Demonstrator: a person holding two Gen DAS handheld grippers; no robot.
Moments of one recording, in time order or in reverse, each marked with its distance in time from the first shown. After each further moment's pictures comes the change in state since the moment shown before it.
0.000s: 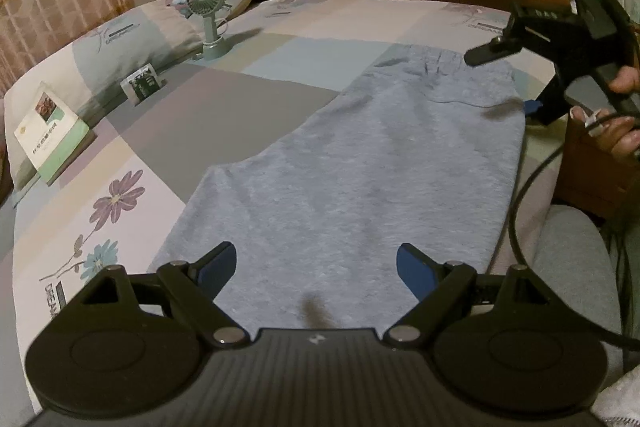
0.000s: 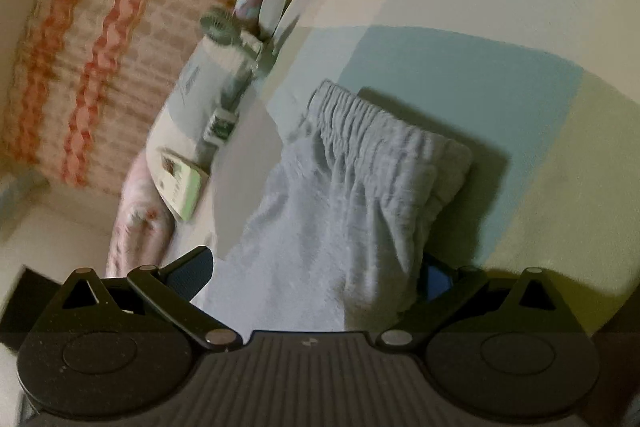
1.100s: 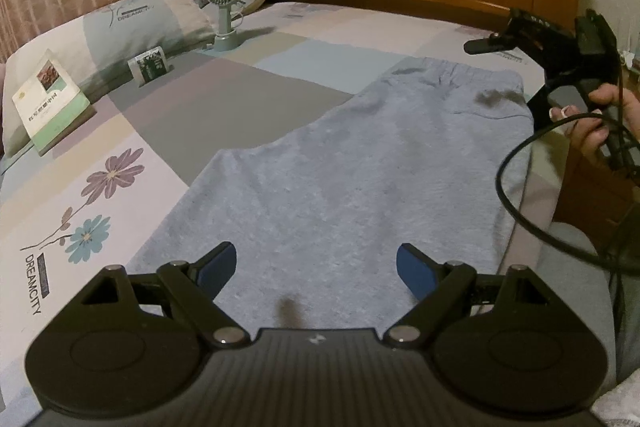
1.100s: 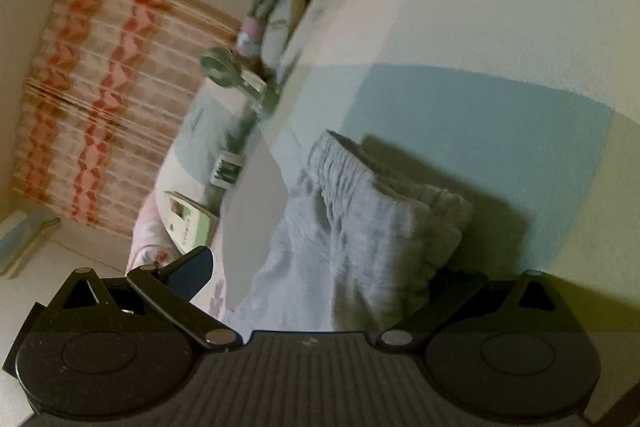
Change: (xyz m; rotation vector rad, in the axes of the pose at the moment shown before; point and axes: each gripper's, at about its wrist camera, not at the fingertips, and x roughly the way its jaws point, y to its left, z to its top) left arm 0.000 0.029 -0.020 -0.105 -0.041 -0.053; right arm 0.010 -0.010 0.014 0.061 -0.122 0.056
